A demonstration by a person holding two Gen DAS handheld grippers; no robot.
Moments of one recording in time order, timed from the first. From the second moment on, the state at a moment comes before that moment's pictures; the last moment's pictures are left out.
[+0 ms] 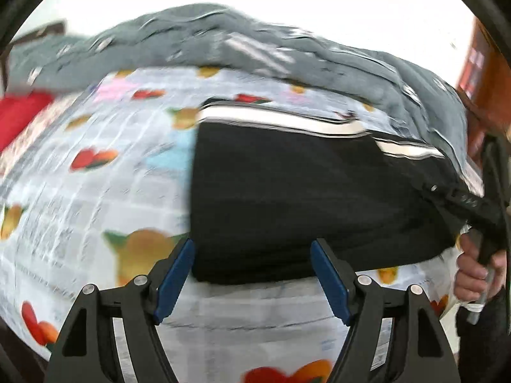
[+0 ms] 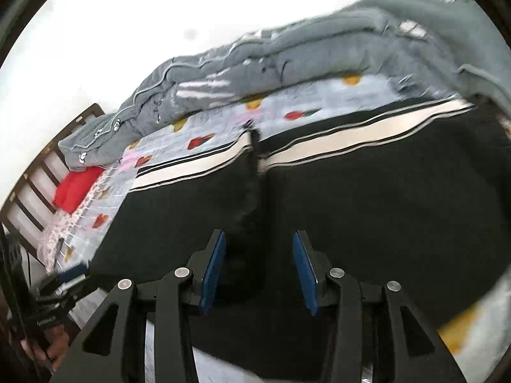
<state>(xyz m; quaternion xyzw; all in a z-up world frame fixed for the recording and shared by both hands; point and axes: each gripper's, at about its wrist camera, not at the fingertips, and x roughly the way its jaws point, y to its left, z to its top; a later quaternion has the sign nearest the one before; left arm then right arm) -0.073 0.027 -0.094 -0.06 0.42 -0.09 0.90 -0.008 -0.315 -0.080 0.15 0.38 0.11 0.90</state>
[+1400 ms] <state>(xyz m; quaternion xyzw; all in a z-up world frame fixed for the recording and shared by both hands) -0.045 0.075 -0.109 -0.10 0.44 -0.07 0.89 -0.045 -0.295 -0.061 0.13 0.39 0.12 0.90</state>
